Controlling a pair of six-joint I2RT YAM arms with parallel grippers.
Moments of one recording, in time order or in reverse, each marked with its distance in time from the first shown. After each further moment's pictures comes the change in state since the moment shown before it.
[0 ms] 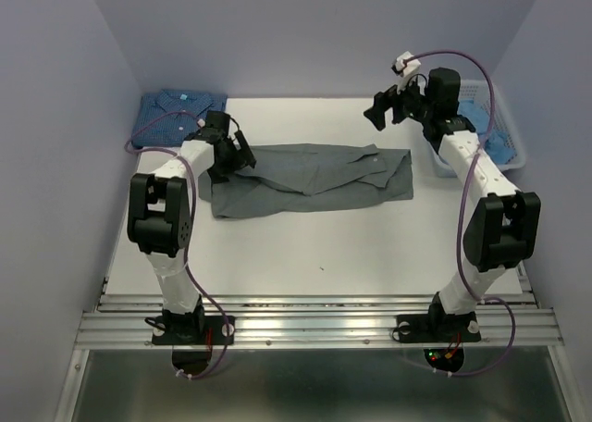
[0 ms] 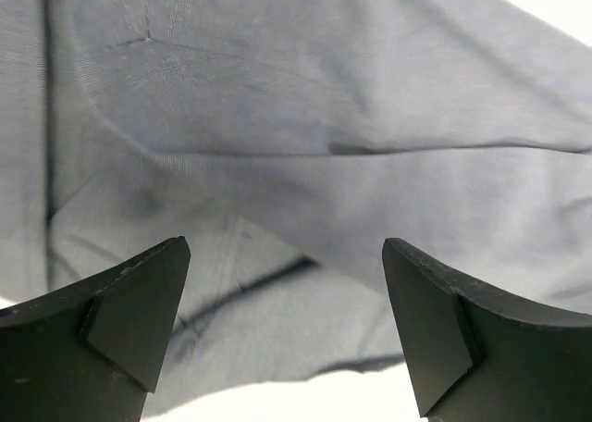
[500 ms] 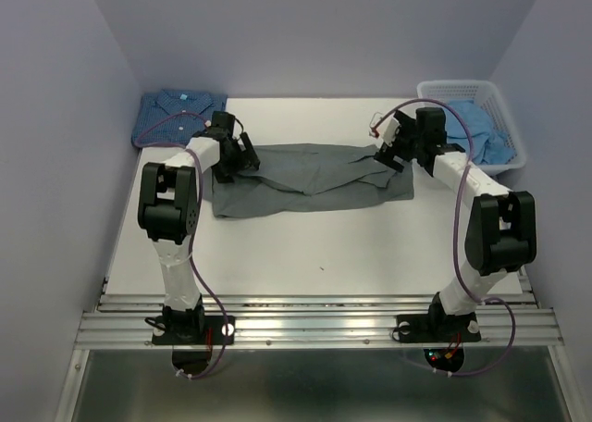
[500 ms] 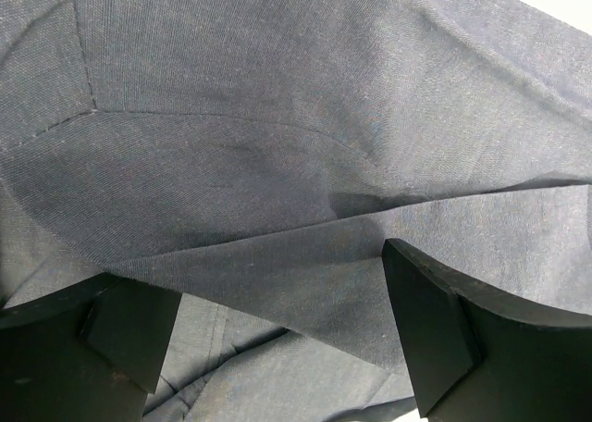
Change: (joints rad) left arm 0.004 0.098 0.069 0.014 0.029 0.018; right arm 0.003 -0.032 -0.277 -0.021 0.220 -0.680
